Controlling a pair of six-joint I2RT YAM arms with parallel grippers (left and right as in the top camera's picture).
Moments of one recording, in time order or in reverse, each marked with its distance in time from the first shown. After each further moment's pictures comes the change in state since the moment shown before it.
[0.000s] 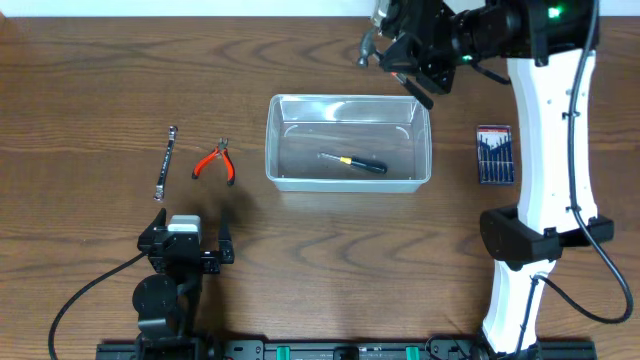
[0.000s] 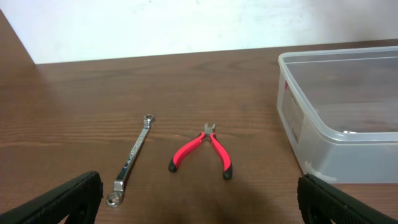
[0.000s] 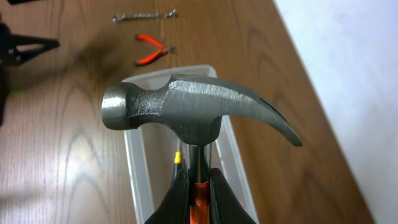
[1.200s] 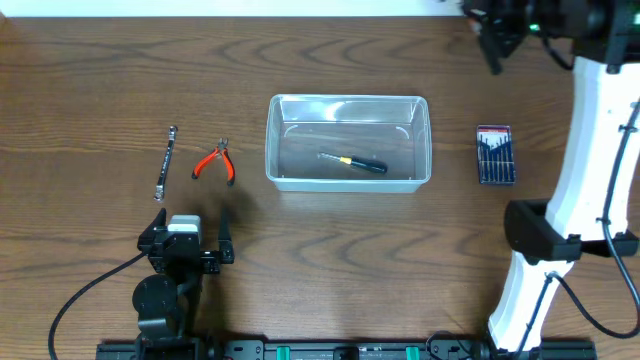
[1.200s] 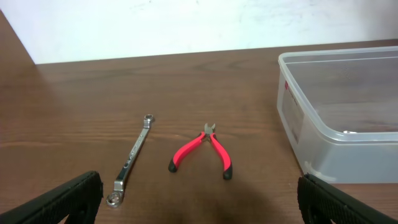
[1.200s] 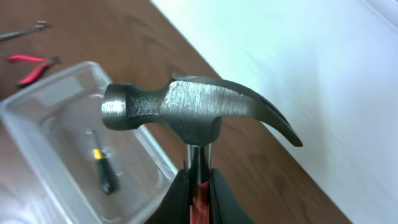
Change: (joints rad) left arm 0.000 0.000 0.000 0.000 0.000 0.000; right arm -0.167 0.000 0.182 0.097 0.187 0.240
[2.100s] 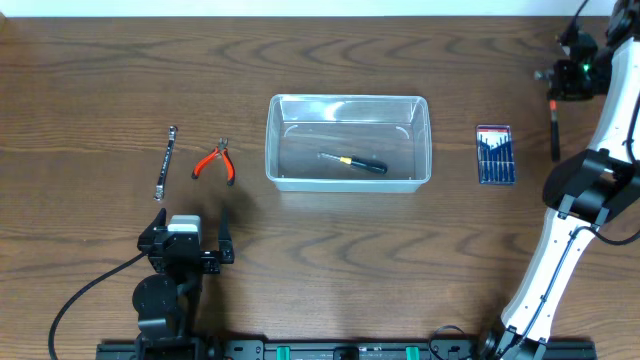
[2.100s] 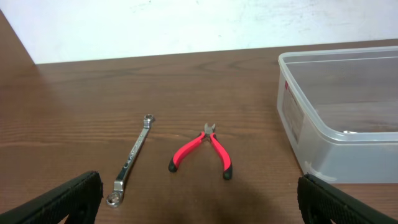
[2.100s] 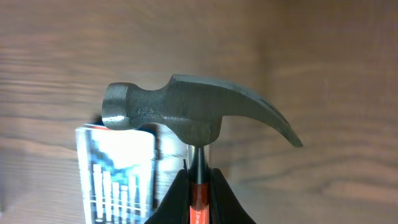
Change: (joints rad) left arm 0.000 0.000 0.000 0.000 0.000 0.000; right arm -0.449 0.508 -0.085 -0.042 0.223 0.274
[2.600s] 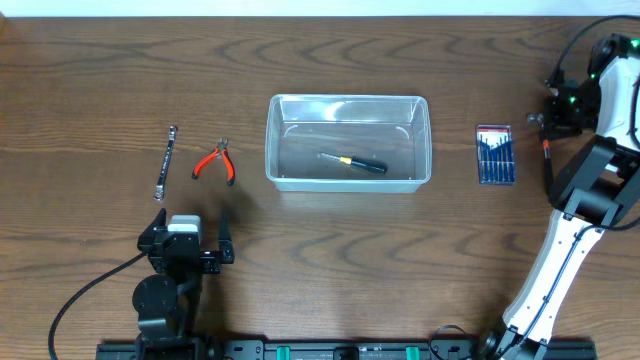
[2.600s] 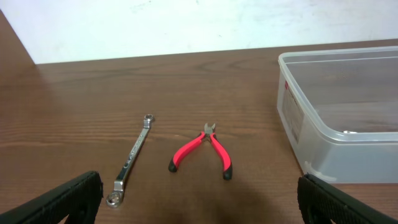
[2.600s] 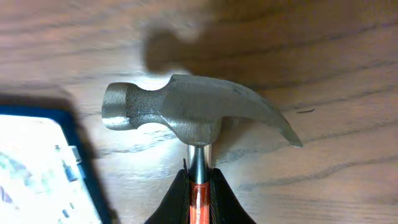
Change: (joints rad) left arm 0.000 0.000 0.000 0.000 0.000 0.000; right arm -0.047 0.007 -0.342 0.102 0.094 0.045
